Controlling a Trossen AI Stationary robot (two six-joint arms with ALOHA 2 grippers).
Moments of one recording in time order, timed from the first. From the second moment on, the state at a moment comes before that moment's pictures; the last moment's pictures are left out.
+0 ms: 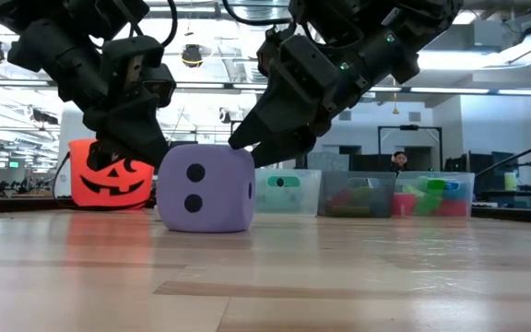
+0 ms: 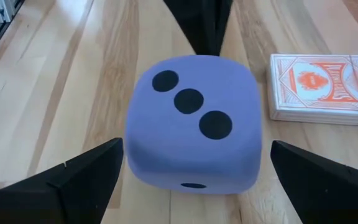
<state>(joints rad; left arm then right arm) -0.21 1.36 0.51 0.11 -0.19 -0.87 0.14 1.87 1.03 0.19 0.03 0.21</state>
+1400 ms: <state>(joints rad) -0.21 1.36 0.51 0.15 -0.24 -0.87 0.25 1.87 1.05 0.13 0.26 0.49</state>
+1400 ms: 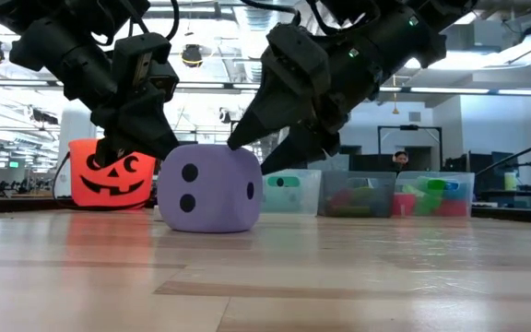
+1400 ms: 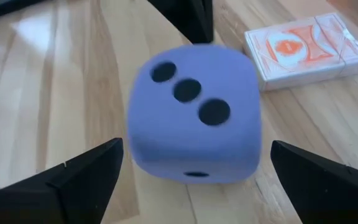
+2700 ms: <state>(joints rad) -0.21 1.35 0.51 0.15 -0.27 -0.87 0.29 2.01 1.33 -0.17 0.35 0.63</state>
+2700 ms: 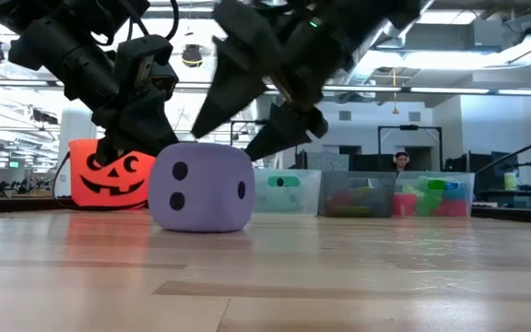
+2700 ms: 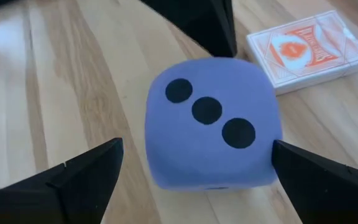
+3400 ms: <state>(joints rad) -0.21 1.35 0.51 0.16 -0.27 -0.87 0.27 2.14 1.59 -0.53 0.34 0.78</state>
